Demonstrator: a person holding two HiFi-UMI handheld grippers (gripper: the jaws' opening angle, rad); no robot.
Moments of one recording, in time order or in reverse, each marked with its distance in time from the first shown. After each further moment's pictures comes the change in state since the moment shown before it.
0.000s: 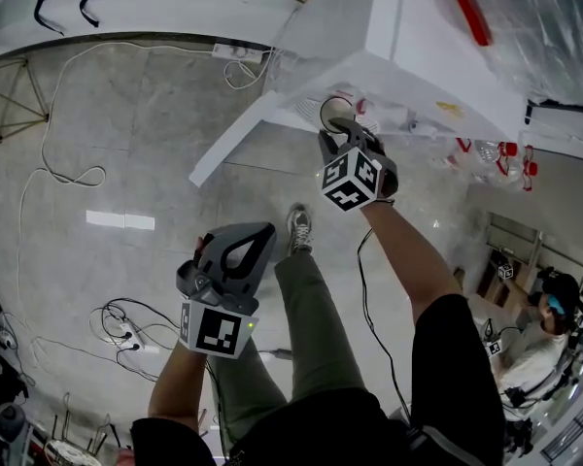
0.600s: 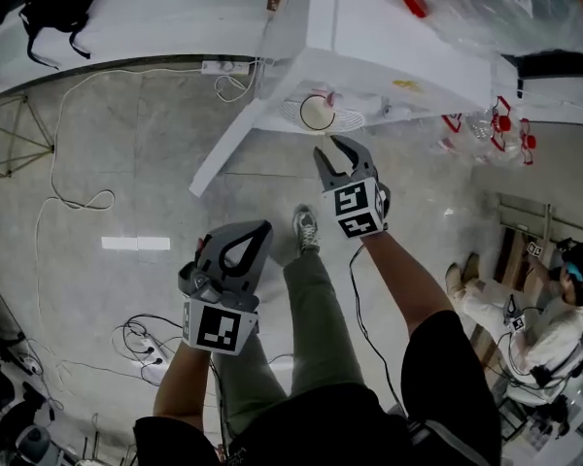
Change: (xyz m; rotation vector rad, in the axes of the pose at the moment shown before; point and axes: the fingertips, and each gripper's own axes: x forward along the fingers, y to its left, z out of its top) left arm -0.001 -0.010 0.030 0.075 0.005 -0.049; right arm -0.079 0.003 -0.010 0.390 -0.222 -0.099
